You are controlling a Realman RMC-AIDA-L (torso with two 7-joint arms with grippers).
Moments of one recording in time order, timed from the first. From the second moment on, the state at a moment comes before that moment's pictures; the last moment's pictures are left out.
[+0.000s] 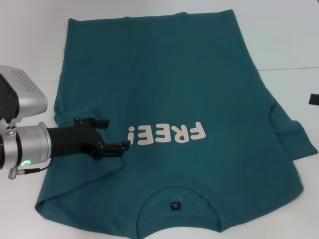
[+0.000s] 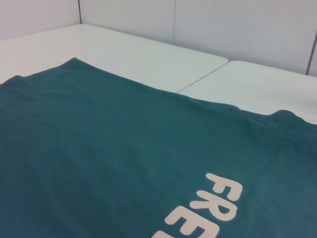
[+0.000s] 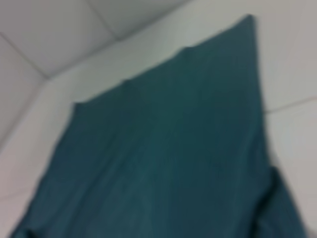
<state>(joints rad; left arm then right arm) -0.52 -2.16 1.00 0.90 2.05 1.14 -1.59 0.42 2.02 -0.48 -1.14 -2.23 -1.45 2.39</state>
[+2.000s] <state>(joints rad) -0.53 -2.16 1.01 0.88 2.07 1.13 -1.58 0.65 1.94 -0.53 -0.63 -2.47 -1.00 2.36</state>
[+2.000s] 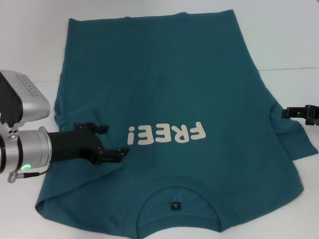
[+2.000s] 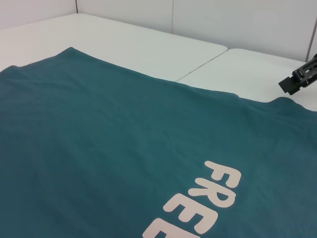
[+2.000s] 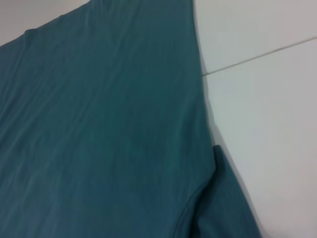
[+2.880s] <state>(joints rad) -0.53 -2.16 1.01 0.88 2.07 1.14 -1.58 0.67 1.95 -0.53 -0.54 -2.45 -0.95 2.33</state>
